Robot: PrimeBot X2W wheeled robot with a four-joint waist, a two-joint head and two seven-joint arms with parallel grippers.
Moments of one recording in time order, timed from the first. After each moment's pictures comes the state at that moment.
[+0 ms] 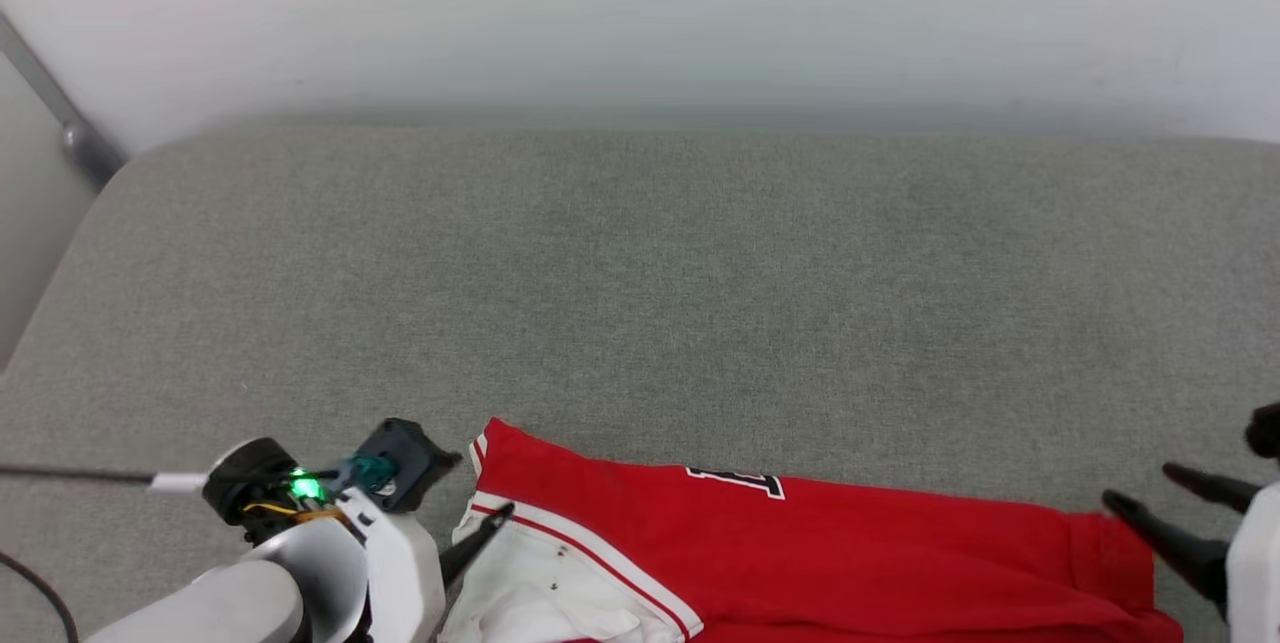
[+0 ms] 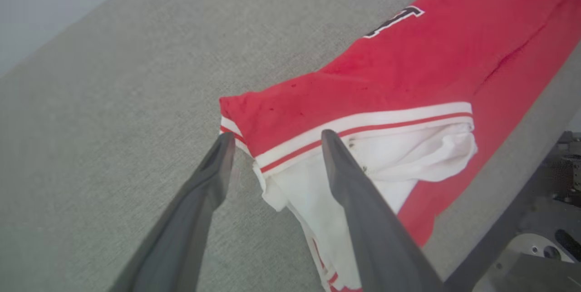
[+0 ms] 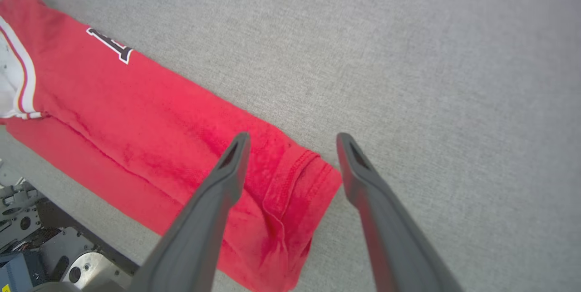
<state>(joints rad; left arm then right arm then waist) -0.58 0.85 -1.17 0.02 -0.84 0.03 0.17 -0.08 -0.83 0.36 0.02 0.83 0.13 0.43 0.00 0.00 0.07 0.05</state>
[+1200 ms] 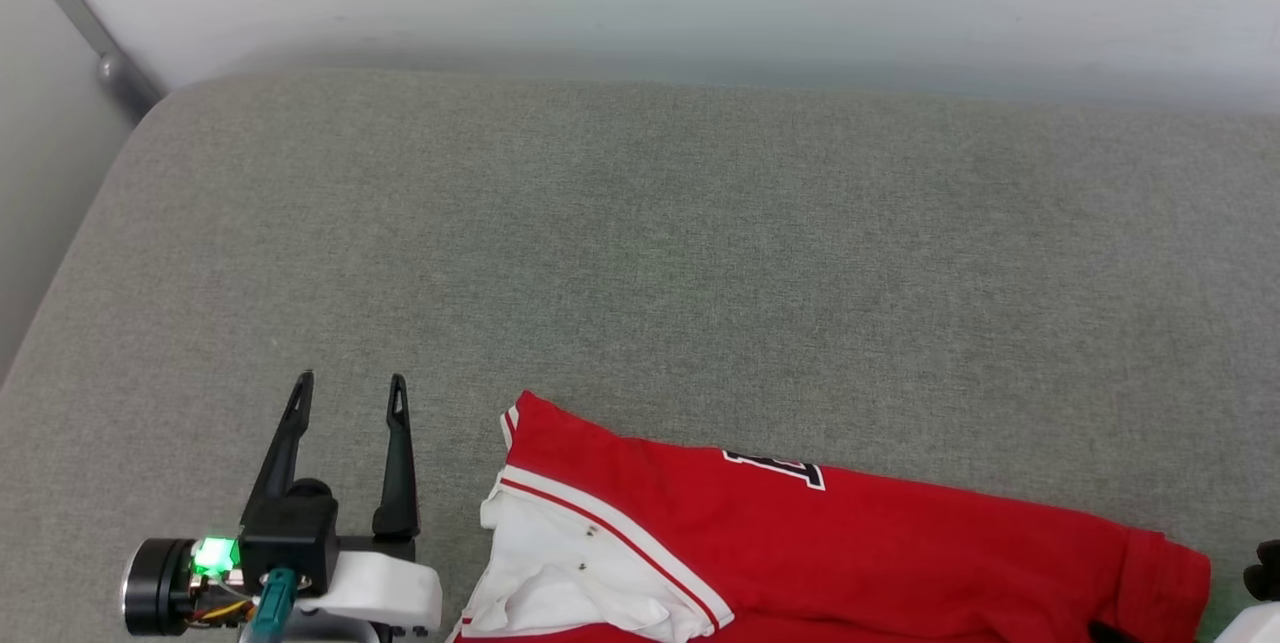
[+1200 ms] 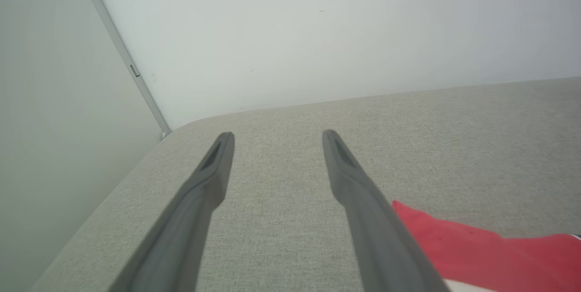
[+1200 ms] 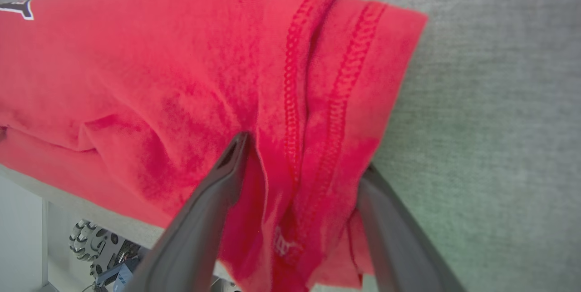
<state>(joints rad) -0.07 0.43 -0.42 0.00 -0.33 0.42 -0.26 0.15 -0.54 0.12 0.17 0.86 0.13 0.49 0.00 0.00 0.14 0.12</state>
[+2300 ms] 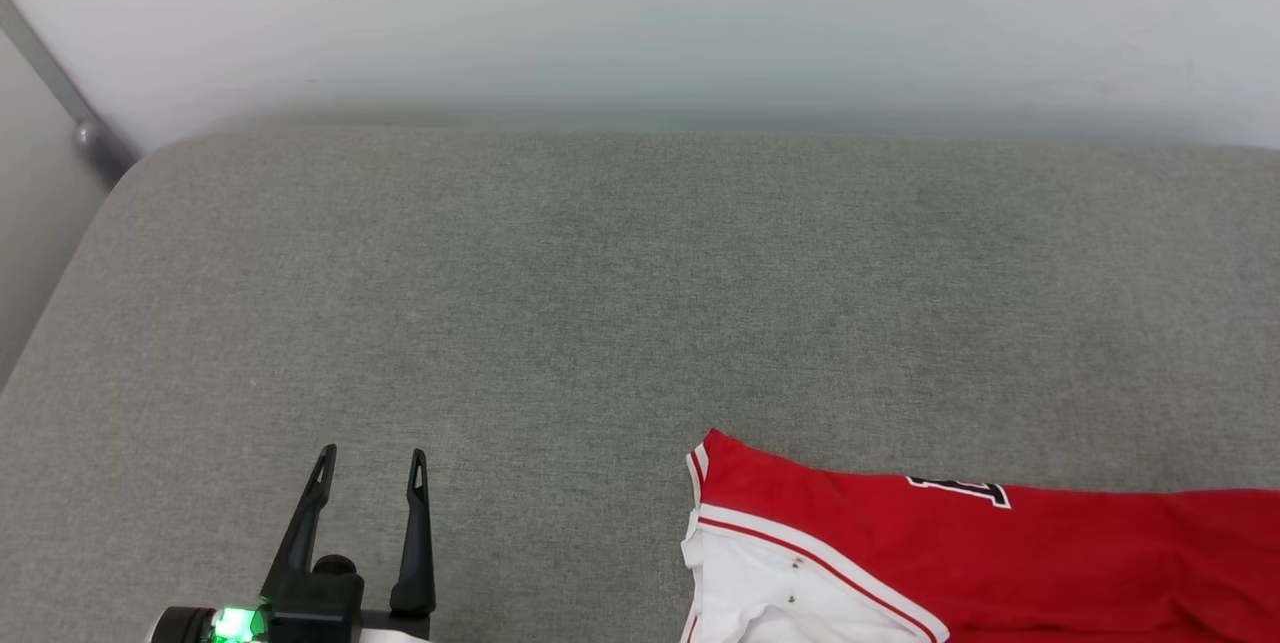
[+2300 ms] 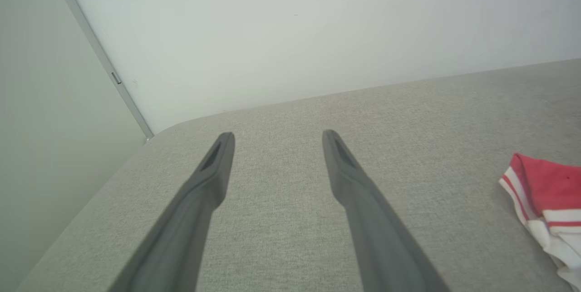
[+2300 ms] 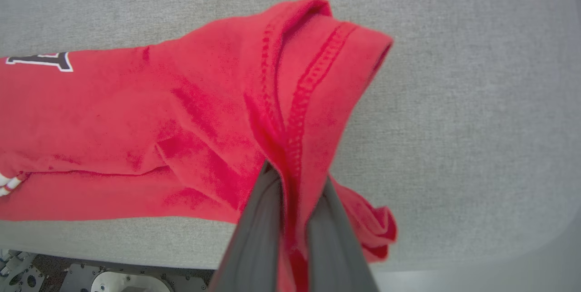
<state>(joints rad) 0.12 0.20 -0.18 -0.01 -0.05 0.18 -0.26 0.10 -0.76 -0.06 0.27 0.85 0.13 0.61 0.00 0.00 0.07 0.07</state>
